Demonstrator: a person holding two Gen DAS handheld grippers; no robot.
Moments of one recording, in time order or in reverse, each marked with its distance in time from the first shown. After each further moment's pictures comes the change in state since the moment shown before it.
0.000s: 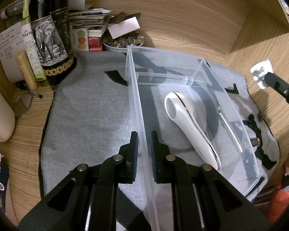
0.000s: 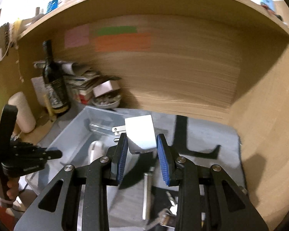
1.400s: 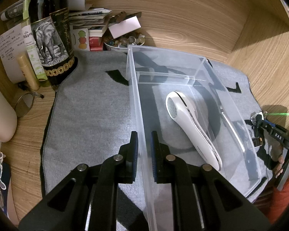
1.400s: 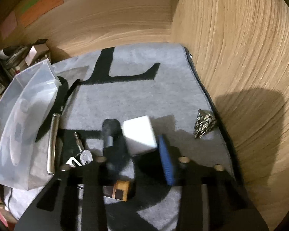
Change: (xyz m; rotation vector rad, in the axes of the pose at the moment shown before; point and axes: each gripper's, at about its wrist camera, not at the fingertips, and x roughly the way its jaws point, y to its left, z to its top) left arm 0.000 0.001 0.002 0.008 0.007 0.010; right arm 0.015 -0.140 -0.107 0.281 0.288 -0.206
